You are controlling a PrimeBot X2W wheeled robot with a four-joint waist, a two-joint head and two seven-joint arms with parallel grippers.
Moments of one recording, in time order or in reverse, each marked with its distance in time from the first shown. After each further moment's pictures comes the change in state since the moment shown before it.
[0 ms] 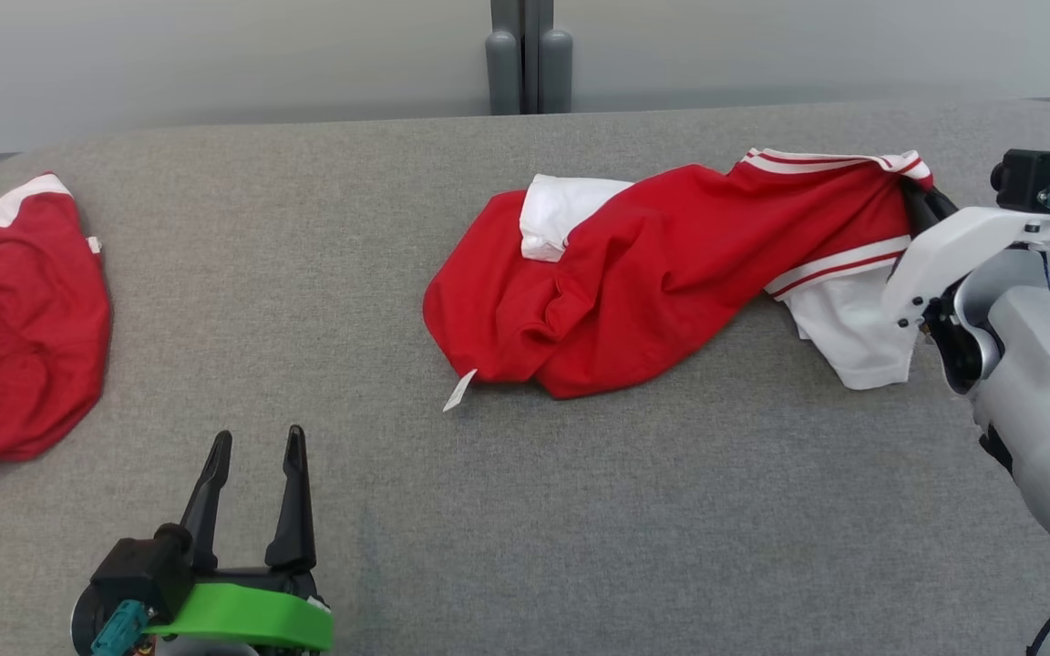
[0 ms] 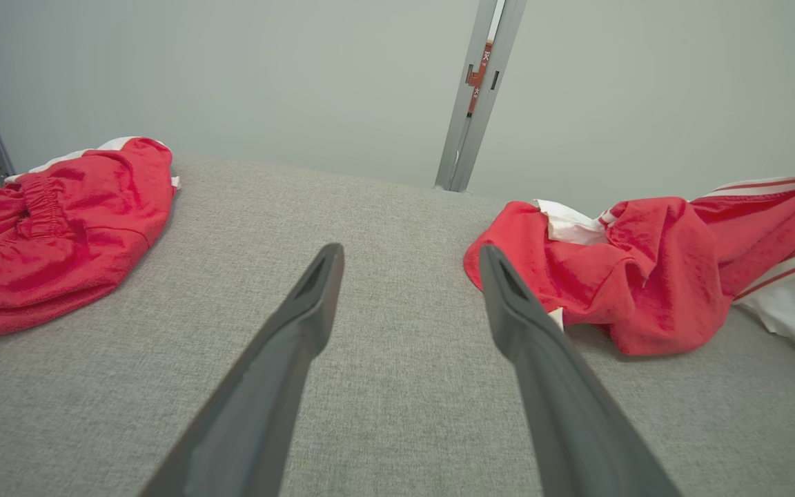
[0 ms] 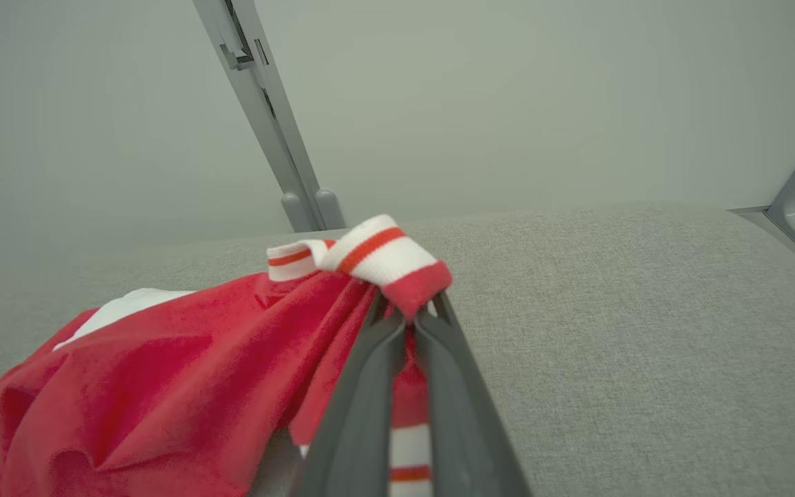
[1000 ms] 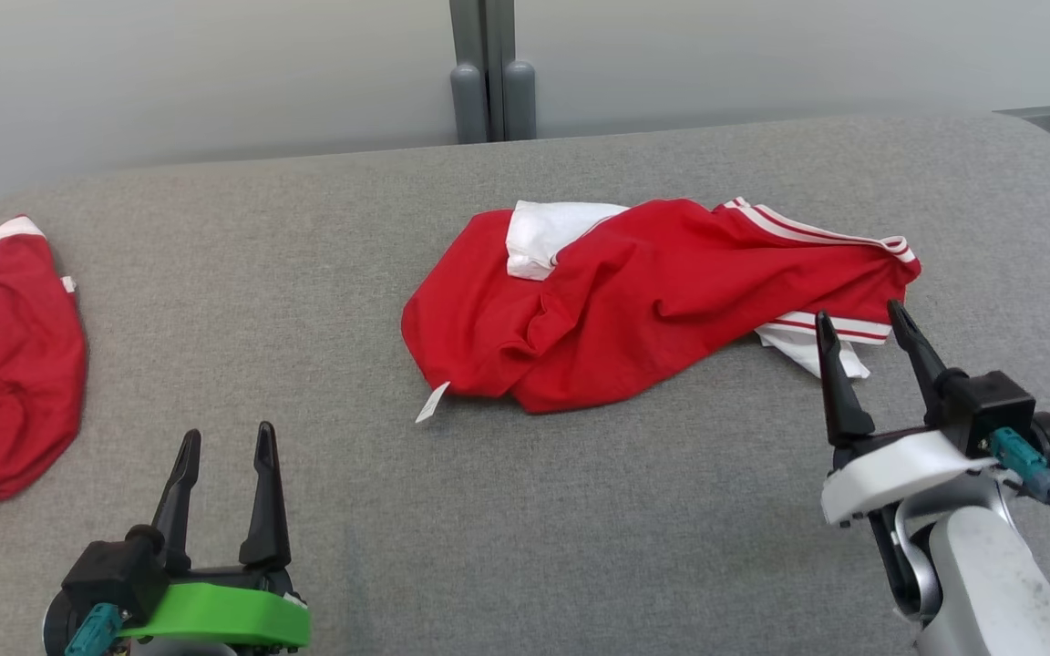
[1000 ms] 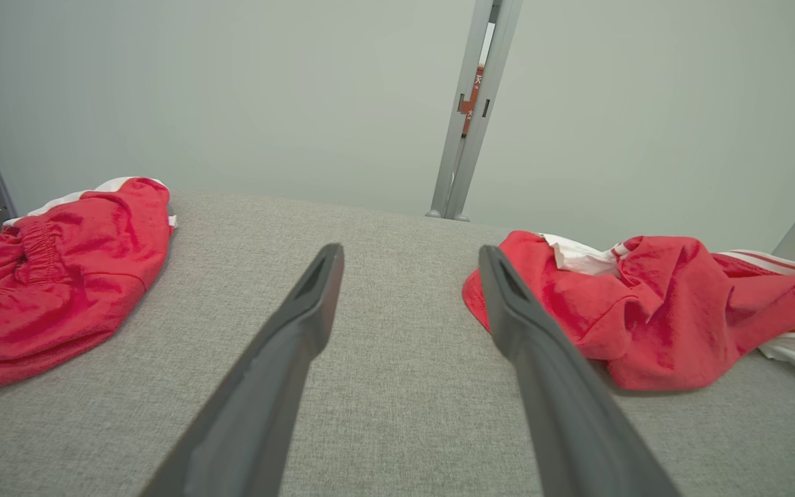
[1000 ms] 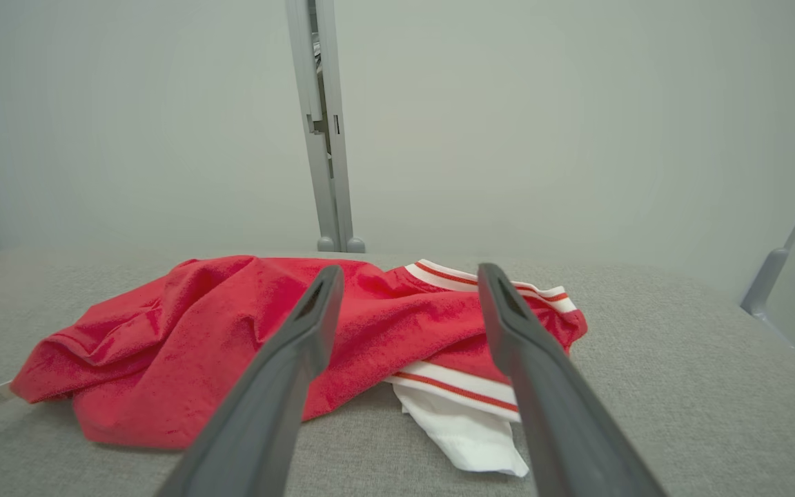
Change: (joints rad) left arm -0.005 0.000 0.048 -0.007 0.014 0.000 0.000; right arm 0.714 0.202 -0.646 -0.865 -0.786 0.000 -0.001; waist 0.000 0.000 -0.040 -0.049
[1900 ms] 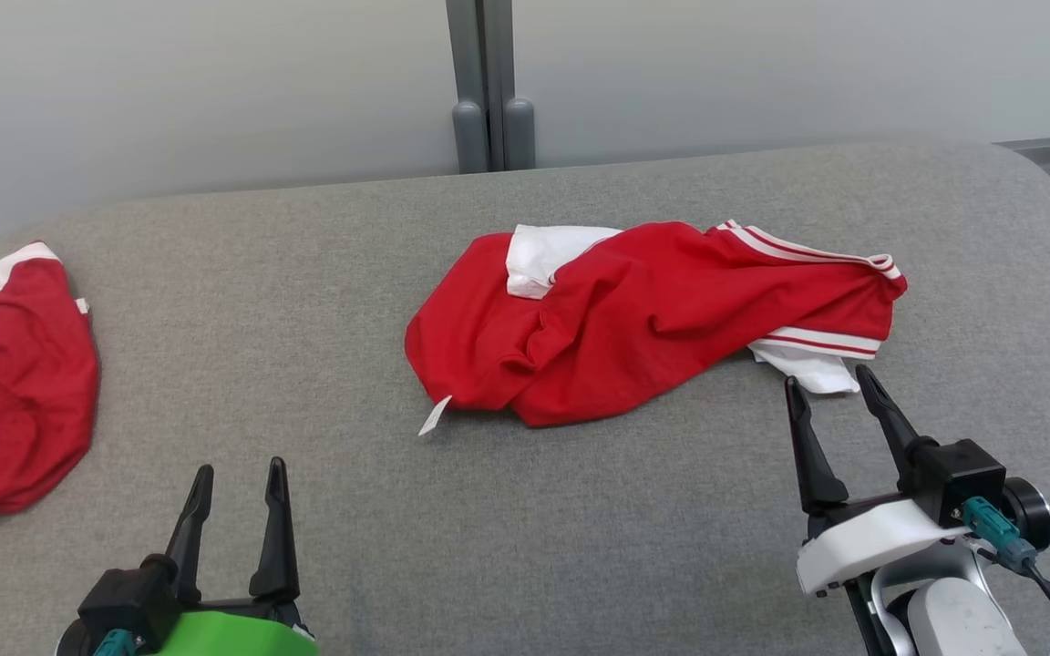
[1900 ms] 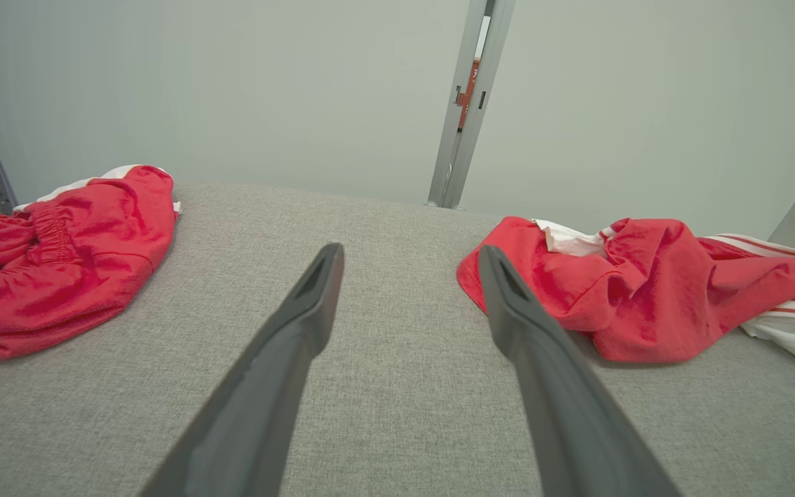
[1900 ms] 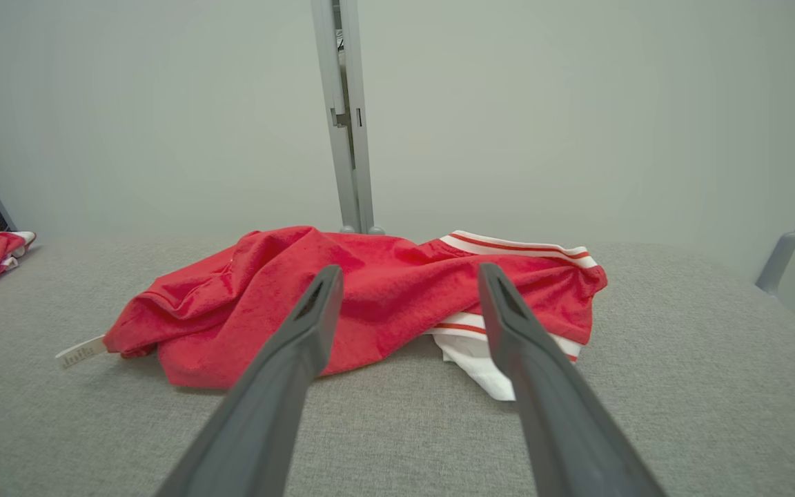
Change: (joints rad) left arm 0.049 0.000 -0.010 0.016 0.003 0.000 0.000; right arm 0.171 0.075 0.004 -0.148 -0.056 0.000 0.043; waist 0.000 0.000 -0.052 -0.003
